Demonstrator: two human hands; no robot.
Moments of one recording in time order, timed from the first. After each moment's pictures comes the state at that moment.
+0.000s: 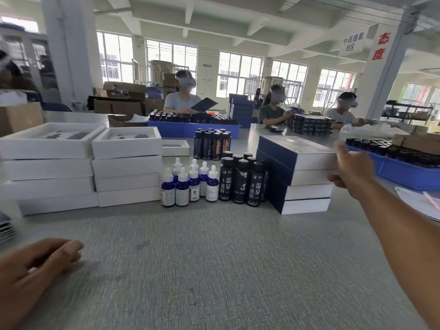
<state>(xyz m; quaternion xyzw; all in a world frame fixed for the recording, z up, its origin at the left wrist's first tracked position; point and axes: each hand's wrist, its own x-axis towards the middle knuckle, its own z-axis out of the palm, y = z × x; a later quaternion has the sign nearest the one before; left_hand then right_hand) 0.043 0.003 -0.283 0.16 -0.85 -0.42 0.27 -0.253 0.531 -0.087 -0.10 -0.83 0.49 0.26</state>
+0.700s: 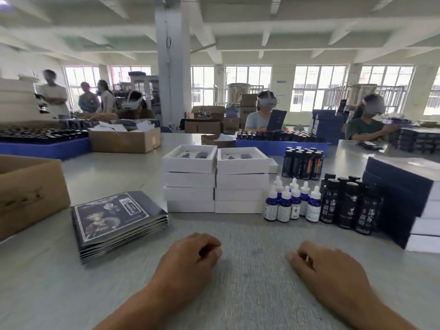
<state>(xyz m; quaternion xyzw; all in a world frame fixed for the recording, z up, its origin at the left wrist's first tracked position) 0.079 0.081 -0.193 0.13 -0.91 -0.29 0.25 -0.060 0.326 -0.185 0.29 -0.93 0.15 0.14</state>
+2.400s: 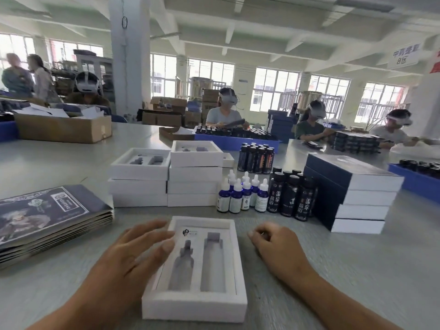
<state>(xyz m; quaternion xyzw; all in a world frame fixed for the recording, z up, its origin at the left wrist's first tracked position) 0.106 0.095 -0.183 0.02 -0.88 -0.36 0.31 -0.078 0.332 -0.186 0.25 -0.89 0.37 0.09</state>
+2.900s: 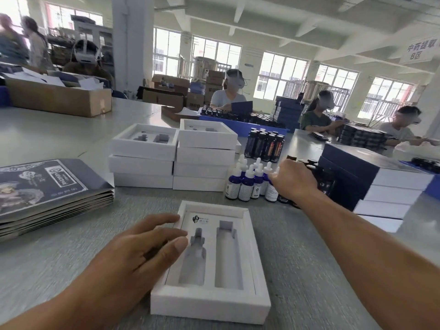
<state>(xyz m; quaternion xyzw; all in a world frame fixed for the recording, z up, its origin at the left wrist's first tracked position) 0.100 0.082 -0.198 0.01 -0.90 -0.36 0.25 -0.188 0.287 -0.119 0.16 -0.96 0.13 0.19</state>
